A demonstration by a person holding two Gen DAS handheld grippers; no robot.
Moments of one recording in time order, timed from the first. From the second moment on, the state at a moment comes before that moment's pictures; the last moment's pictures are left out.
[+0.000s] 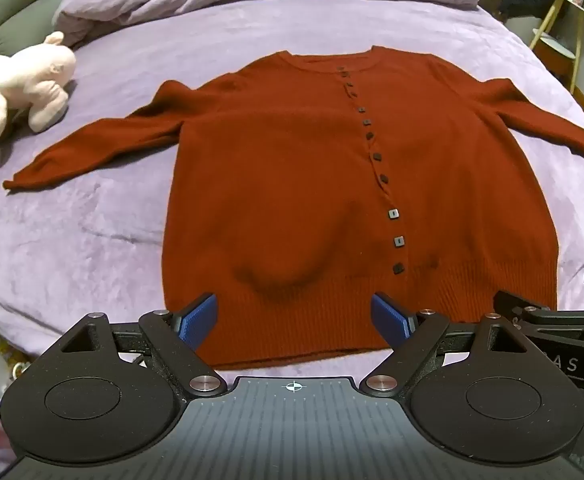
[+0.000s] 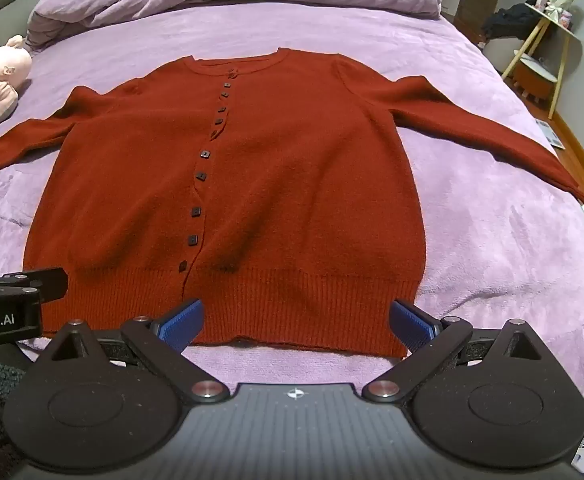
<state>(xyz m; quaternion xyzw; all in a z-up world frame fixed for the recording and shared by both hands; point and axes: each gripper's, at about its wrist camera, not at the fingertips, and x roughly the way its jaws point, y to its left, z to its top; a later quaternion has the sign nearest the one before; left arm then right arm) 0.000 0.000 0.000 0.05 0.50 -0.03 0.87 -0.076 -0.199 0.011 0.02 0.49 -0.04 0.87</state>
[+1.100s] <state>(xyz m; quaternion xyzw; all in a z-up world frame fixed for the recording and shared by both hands) 0.000 0.002 -0.003 0.05 0.50 -0.02 0.86 -0.074 -0.202 0.012 0.02 0.49 -0.04 0.87</state>
